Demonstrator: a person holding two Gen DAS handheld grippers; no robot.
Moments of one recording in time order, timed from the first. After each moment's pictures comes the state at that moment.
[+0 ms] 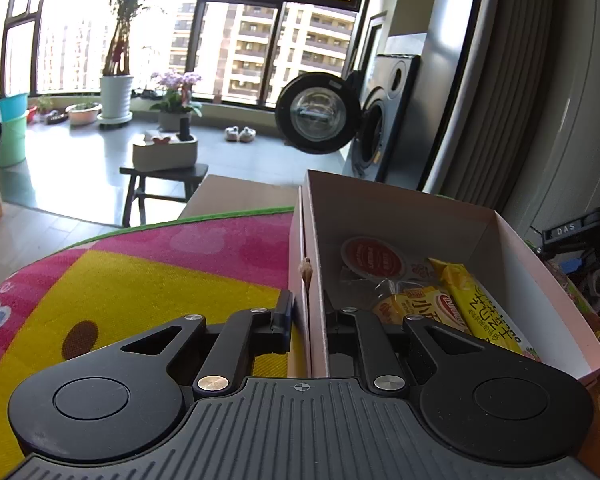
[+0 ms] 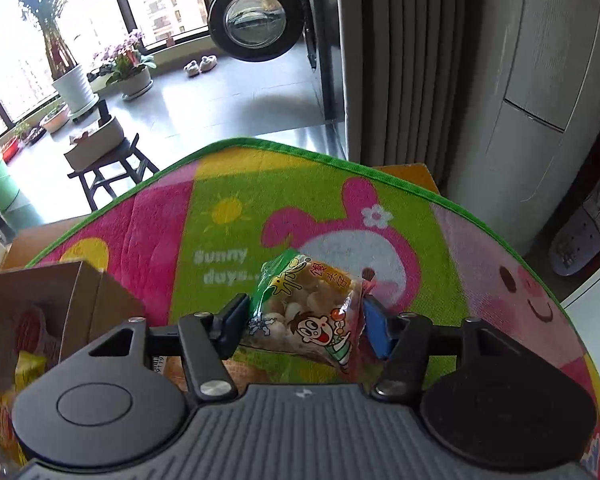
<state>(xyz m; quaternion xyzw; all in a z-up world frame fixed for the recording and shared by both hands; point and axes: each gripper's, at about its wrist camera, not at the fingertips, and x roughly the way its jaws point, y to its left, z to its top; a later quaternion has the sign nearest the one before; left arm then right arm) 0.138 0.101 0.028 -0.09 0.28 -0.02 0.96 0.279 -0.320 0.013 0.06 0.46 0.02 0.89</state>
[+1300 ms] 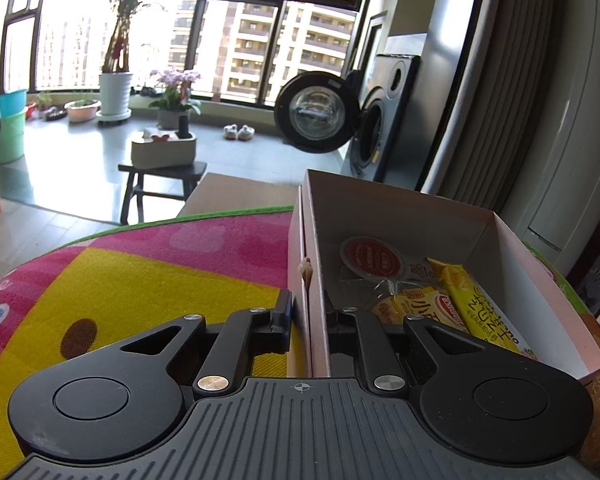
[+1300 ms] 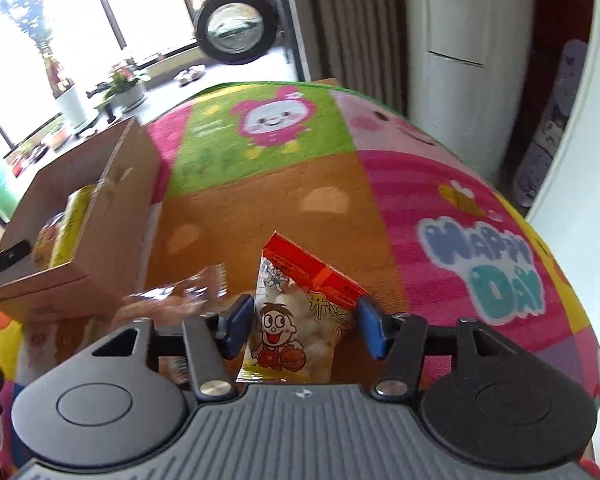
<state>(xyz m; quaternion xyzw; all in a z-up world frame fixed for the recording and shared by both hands) 0.139 0.102 0.026 -0.10 0.28 -0.02 0.95 0.075 -0.366 0.021 0.10 0.45 0.02 0.89</state>
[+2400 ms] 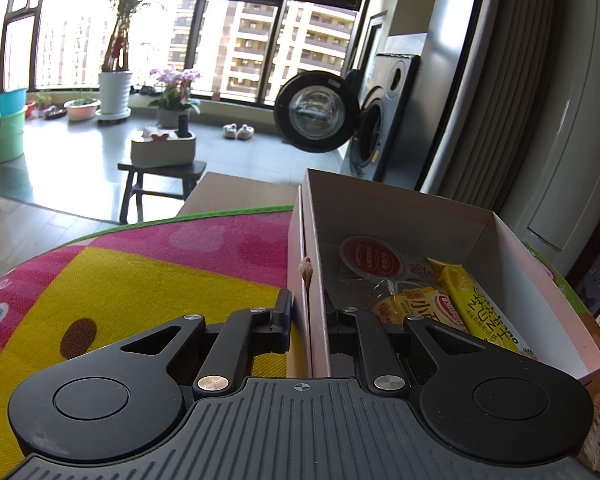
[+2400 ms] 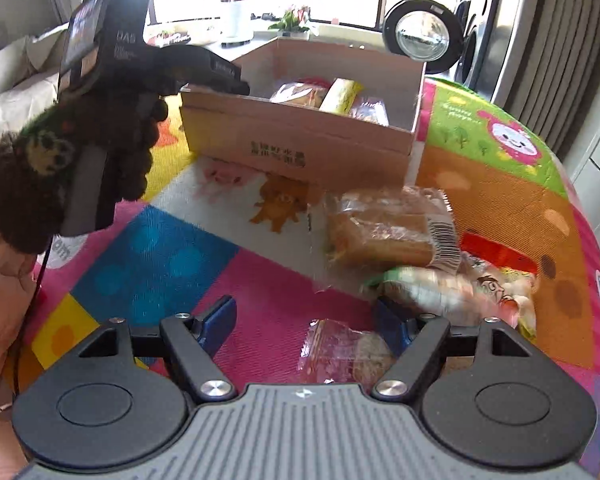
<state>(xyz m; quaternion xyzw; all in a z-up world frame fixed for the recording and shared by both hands) 0.138 0.101 0.026 -0.10 0.28 -0.02 0.95 -0.014 -0.200 0.017 -0.11 0.42 0.20 0.88</state>
